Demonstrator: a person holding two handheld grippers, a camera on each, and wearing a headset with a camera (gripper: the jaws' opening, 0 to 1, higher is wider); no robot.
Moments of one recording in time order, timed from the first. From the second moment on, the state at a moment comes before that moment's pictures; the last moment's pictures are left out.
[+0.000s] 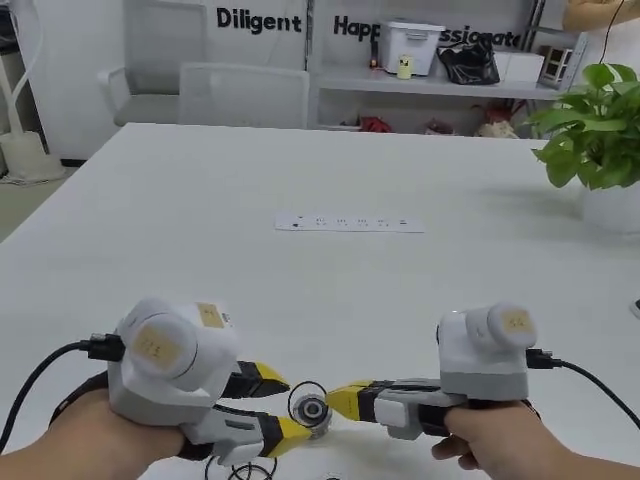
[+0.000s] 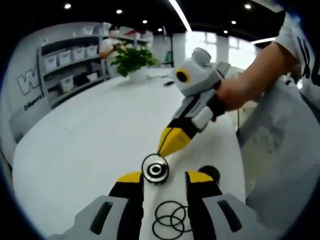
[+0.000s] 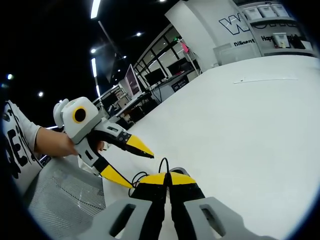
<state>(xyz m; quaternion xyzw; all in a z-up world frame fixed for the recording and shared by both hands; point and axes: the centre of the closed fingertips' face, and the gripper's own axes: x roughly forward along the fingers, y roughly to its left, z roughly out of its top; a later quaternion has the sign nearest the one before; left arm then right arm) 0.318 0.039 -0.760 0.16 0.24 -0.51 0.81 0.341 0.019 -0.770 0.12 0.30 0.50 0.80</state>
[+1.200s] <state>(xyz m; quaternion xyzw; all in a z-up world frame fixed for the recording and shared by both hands) 0.296 0.073 -0.727 0.14 0.22 -0.50 0.83 0.331 0.036 -0.744 0.11 0.29 0.53 0.79</state>
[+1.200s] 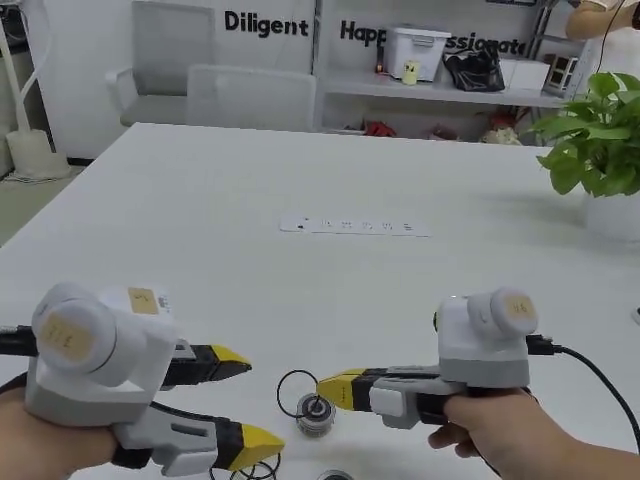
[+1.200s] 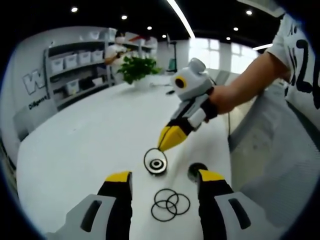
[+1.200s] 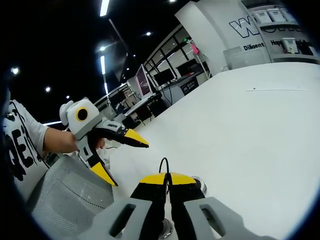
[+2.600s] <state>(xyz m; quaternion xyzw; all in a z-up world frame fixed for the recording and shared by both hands) 0.274 0.128 -0.724 0.13 0.22 -0.45 0.86 0.298 0.074 -0.737 0.08 0.29 0.59 0.75</state>
